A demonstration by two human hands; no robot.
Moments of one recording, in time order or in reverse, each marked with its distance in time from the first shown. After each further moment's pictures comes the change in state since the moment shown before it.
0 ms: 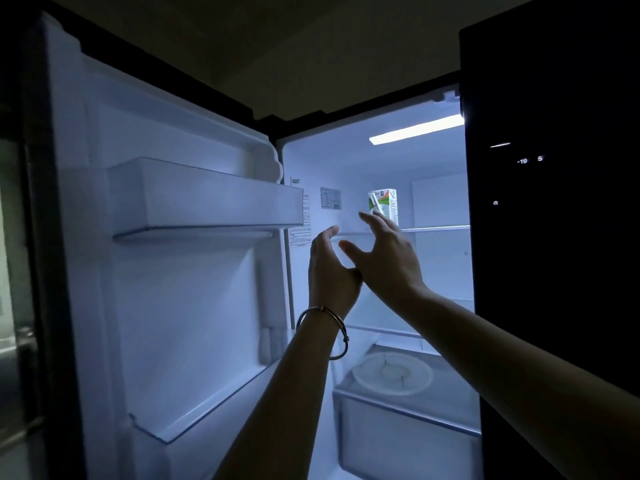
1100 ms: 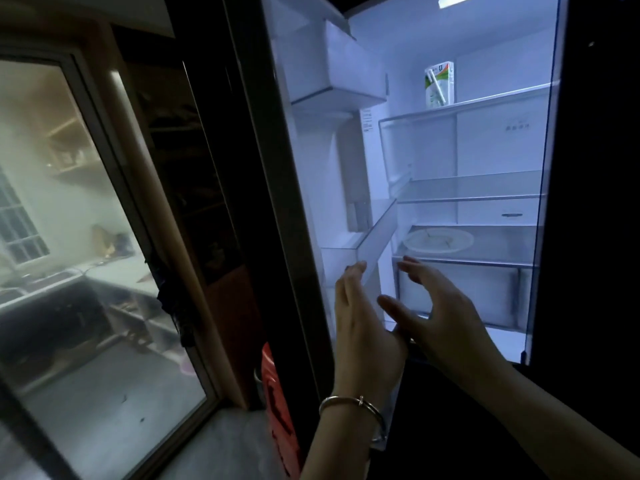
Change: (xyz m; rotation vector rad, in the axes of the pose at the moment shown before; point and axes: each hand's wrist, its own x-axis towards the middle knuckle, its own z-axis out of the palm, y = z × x) left_hand -0.252 -0.057 -0.237 0.145 -0.256 -0.020; right_hand -0.303 -0.153 0.037 0.124 -0.247 0.218
